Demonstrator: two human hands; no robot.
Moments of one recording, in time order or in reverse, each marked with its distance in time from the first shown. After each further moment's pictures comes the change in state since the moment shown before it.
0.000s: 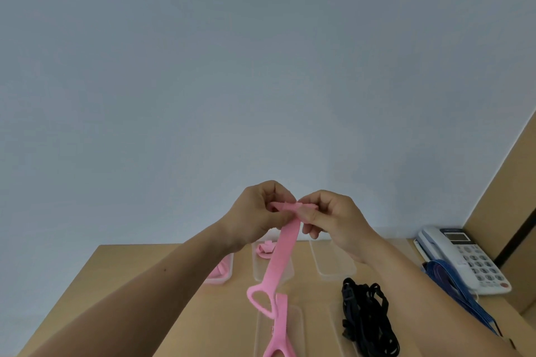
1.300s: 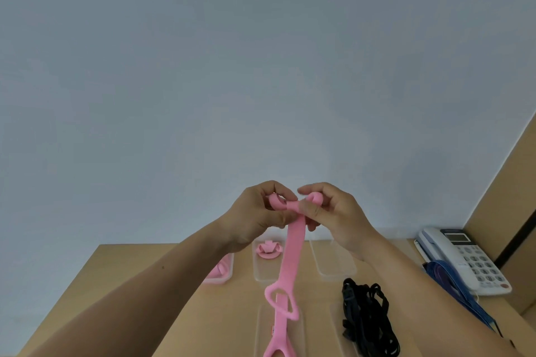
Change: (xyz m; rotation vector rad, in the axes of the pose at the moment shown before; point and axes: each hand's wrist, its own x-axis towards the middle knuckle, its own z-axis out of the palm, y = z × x) left_hand -0.001 0.000 -0.003 -0.131 -0.068 -0.032; right_hand 0.001 -0.009 0.004 0.013 0.042 -0.030
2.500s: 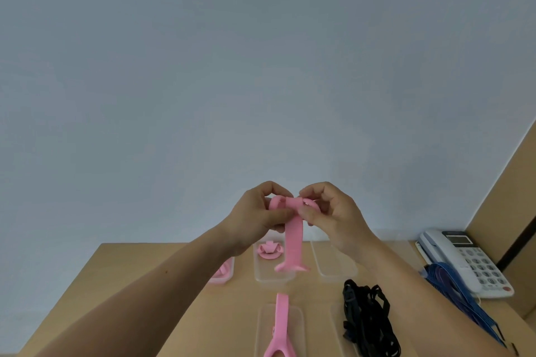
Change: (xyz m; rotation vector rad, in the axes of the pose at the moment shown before) left_hand -0.001 -0.007 0.001 0.062 0.109 -0.039; right_hand 0.001 0.010 0.002 -0.117 0.040 -0.096
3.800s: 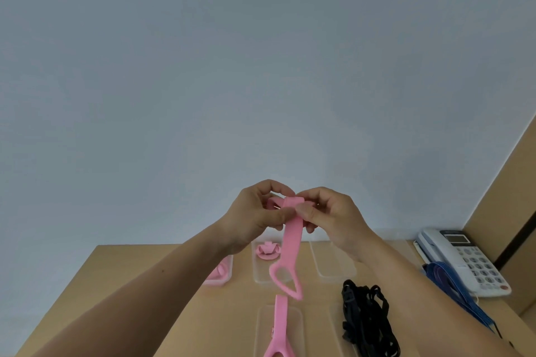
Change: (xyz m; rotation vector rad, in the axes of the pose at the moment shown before) left_hand 0.003 0.004 -0.002 -0.081 -0.028 0.016; right_hand 0.007 0.004 -0.002 0.080 -0.052 0.088
